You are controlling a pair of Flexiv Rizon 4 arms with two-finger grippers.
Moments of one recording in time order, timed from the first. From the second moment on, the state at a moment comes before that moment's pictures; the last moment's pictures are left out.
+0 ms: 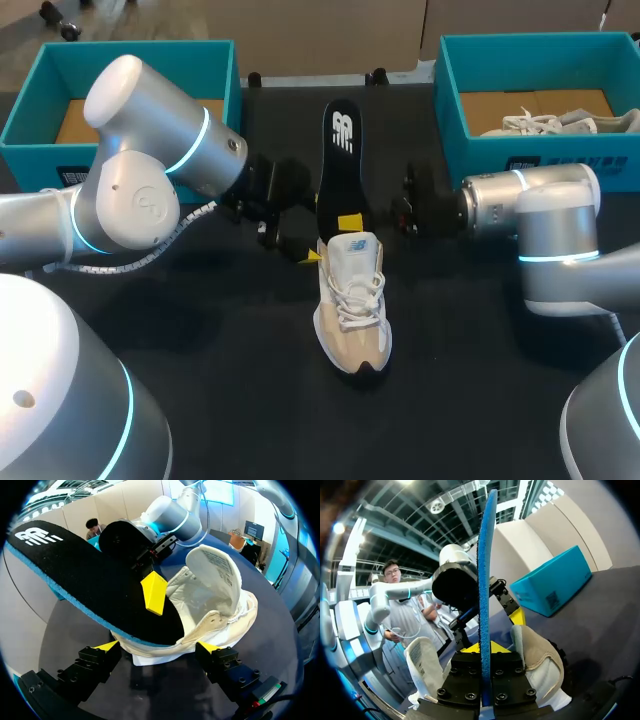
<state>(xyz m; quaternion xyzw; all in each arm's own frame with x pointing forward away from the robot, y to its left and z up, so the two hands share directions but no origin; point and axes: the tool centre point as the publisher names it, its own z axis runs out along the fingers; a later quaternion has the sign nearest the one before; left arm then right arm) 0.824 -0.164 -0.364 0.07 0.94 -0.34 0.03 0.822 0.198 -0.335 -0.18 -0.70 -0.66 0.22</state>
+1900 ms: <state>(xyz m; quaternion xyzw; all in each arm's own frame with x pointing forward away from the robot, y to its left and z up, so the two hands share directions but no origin) 0.824 -0.164 -0.364 0.07 0.94 -0.34 0.03 0.799 0.201 -0.345 -0.20 -0.71 -0.64 0.20</state>
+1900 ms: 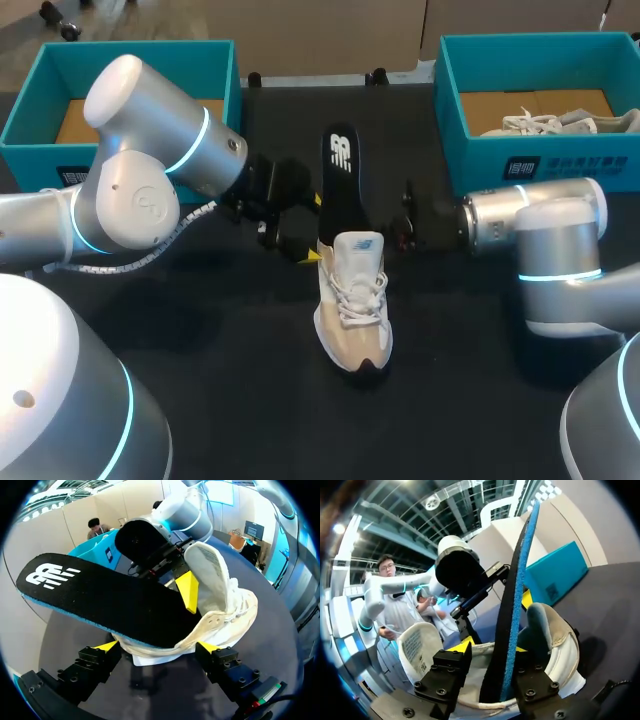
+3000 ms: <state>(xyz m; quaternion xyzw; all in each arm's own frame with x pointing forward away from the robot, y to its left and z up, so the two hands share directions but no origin) 0.824 -0.164 -0.364 0.07 0.94 -0.34 0.03 0.821 0.194 -0.329 -0.18 -0.74 -0.61 0.21</state>
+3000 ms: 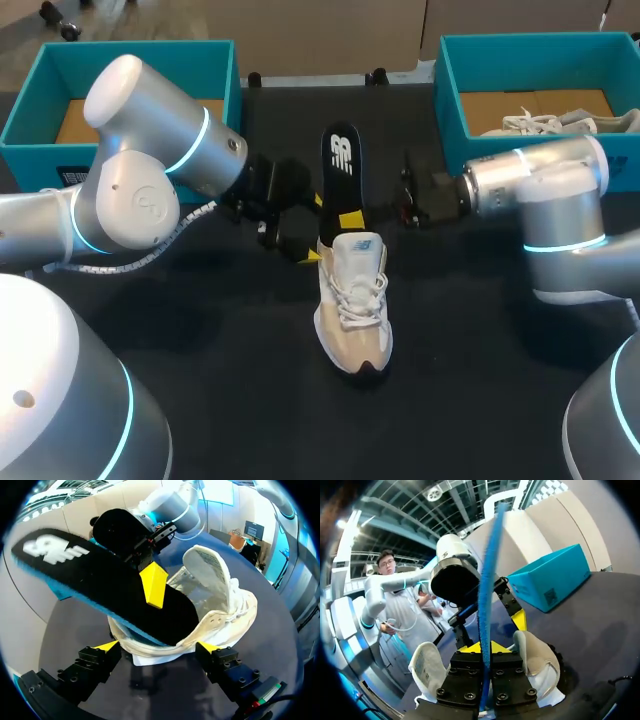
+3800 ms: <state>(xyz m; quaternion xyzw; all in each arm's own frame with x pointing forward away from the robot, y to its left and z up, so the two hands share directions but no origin) 0.824 -0.164 -0.364 0.07 0.94 -0.34 0.03 0.795 0.194 -0.349 -0.21 -0.74 -0.60 0.23</state>
